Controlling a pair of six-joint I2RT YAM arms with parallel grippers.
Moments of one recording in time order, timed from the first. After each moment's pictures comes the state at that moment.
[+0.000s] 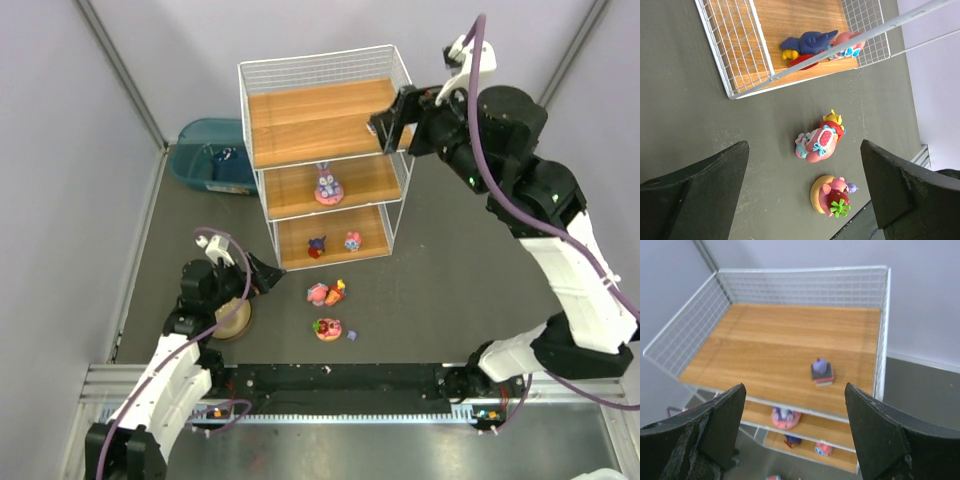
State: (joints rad) left arm -0.15 0.66 0.24 0.03 0.48 -0.68; right arm 0.77 1.42 2.14 -0.76 0.32 0.21
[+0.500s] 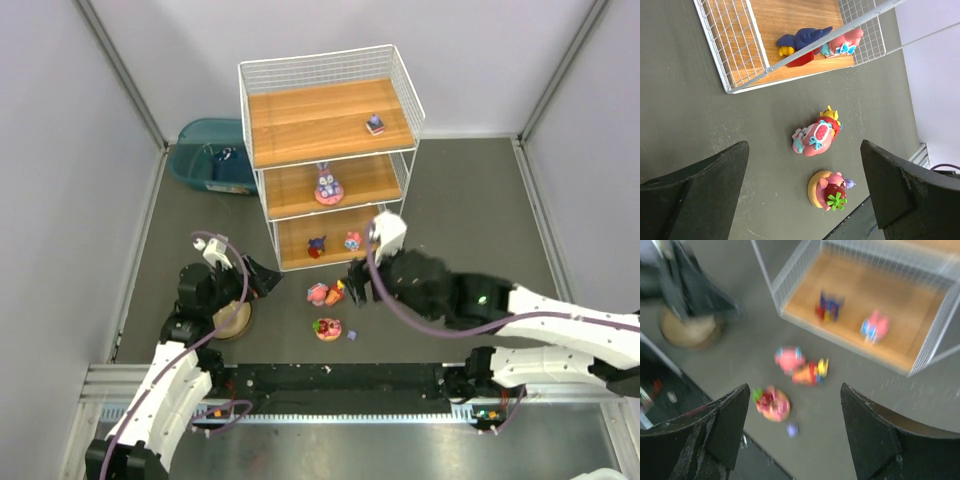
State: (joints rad) left arm -0.15 0.56 0.24 -0.05 0.48 -0.68; right arm 1.27 1.00 1.13 -0.50 0.52 0.31
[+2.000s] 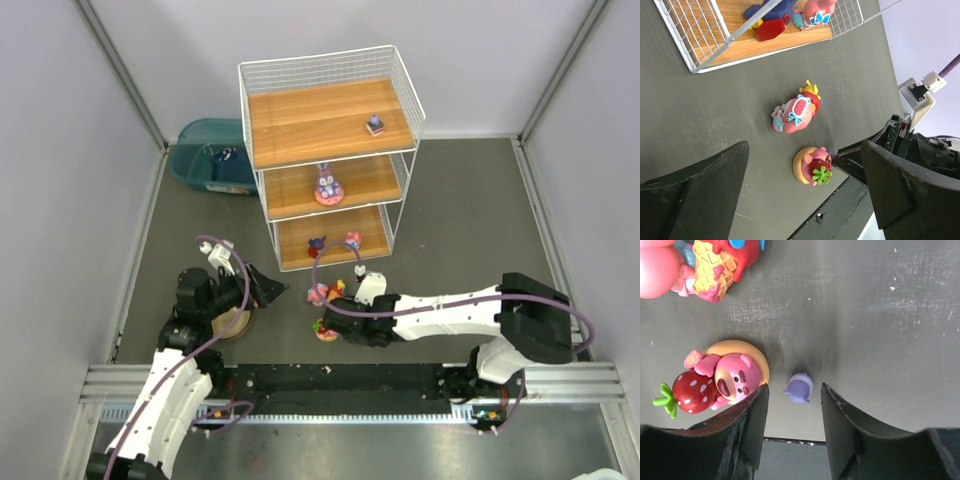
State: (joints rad) left arm -0.15 0.48 0.24 -0.14 0.61 -0.67; right arm 1.33 1.53 0.87 -0.59 0.46 1.38
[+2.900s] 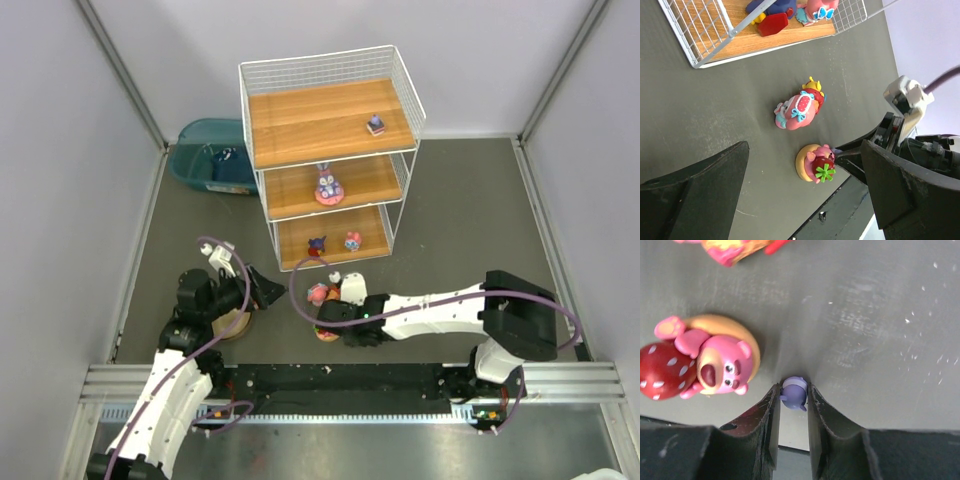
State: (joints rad) left arm -0.15 0.47 0.23 -0.14 0.62 -0.66; right arm 1.33 1.61 0.91 -0.60 0.43 1.08
